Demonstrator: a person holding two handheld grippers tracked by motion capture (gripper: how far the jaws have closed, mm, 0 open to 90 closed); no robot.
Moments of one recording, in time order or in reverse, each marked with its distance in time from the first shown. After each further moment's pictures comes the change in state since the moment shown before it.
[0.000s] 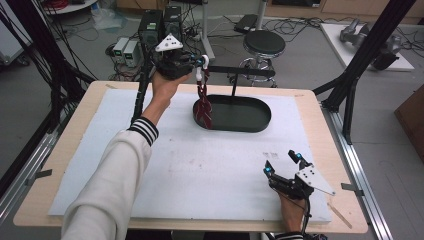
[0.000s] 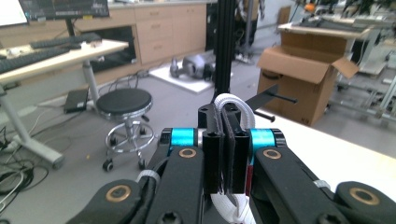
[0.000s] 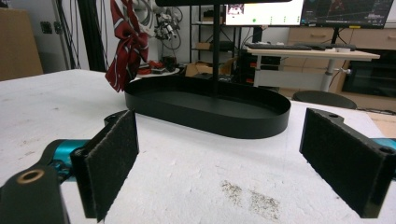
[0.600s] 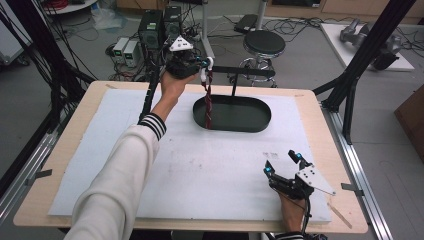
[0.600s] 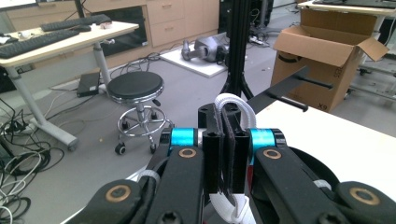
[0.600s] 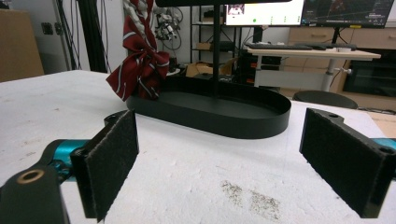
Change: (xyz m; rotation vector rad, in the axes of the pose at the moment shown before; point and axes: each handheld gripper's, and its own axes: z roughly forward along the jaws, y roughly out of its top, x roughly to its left) left arm 0.006 -0.013 0.032 0.069 0.052 -0.005; right arm 0.000 0.000 0.000 0.003 0.002 0.008
